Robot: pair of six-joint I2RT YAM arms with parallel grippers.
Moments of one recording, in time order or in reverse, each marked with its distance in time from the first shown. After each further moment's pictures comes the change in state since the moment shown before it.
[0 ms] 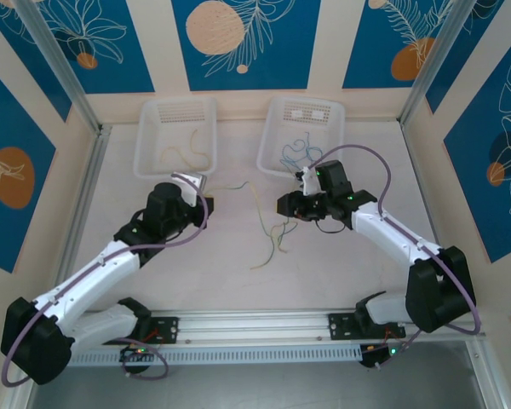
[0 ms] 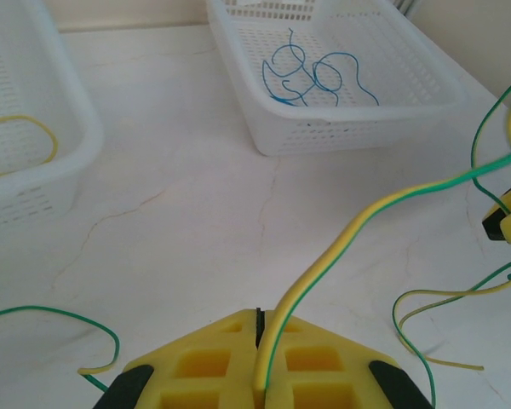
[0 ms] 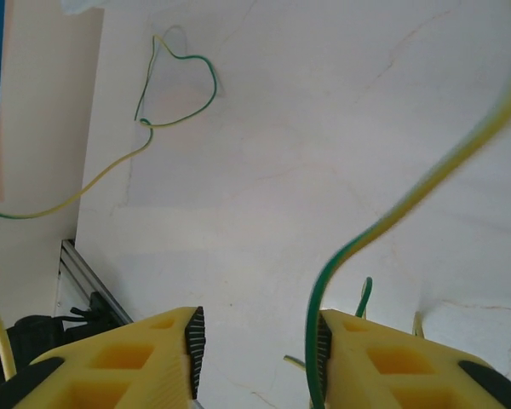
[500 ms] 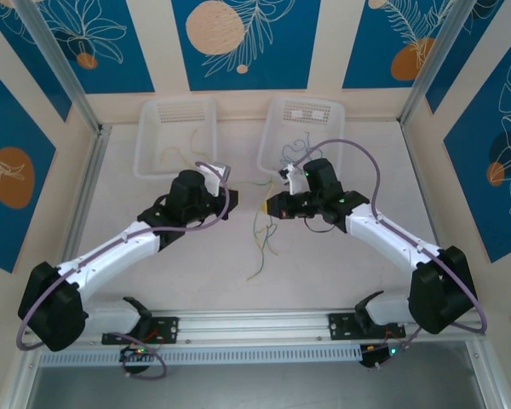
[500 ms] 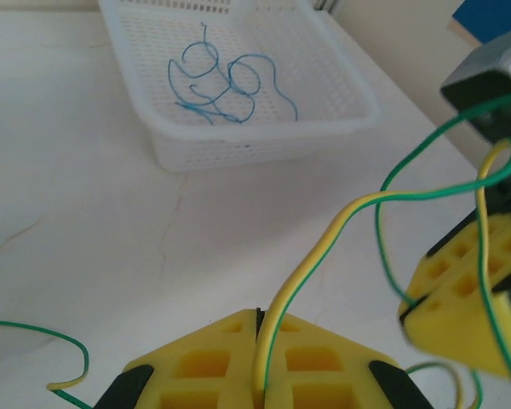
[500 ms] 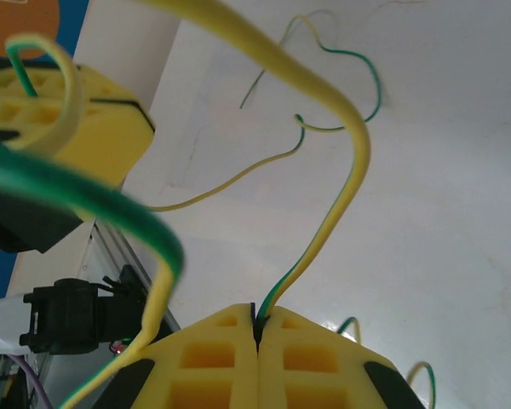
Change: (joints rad) left arm -0.092 0.214 0.148 0.089 0.089 -0.106; right arm 0.131 0.003 0.032 0.106 -0.026 -0.010
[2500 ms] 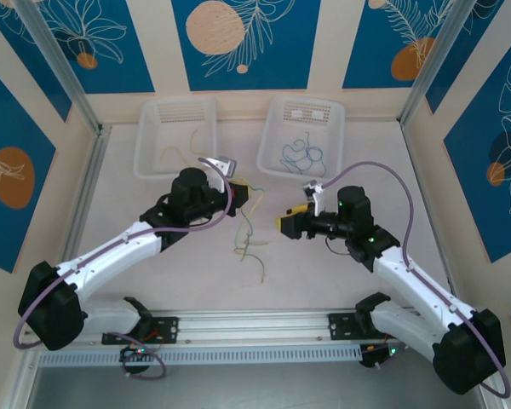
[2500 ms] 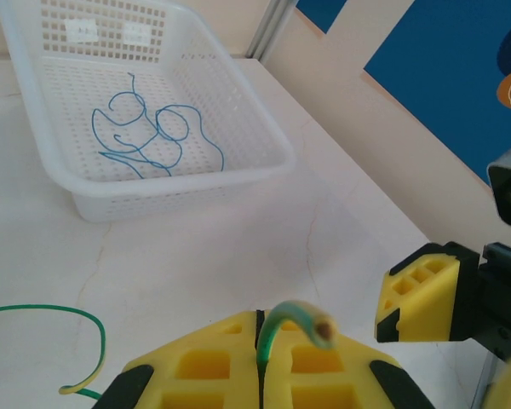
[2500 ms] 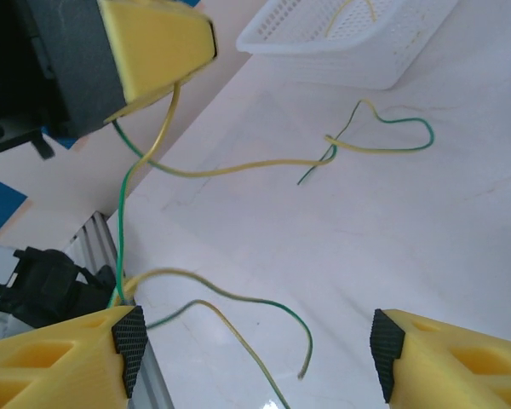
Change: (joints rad) left arm -0.045 -0.001 0.026 0.098 0.055 -0.061; right arm -0.094 -0.407 -0.357 0.222 -0.043 -0.155
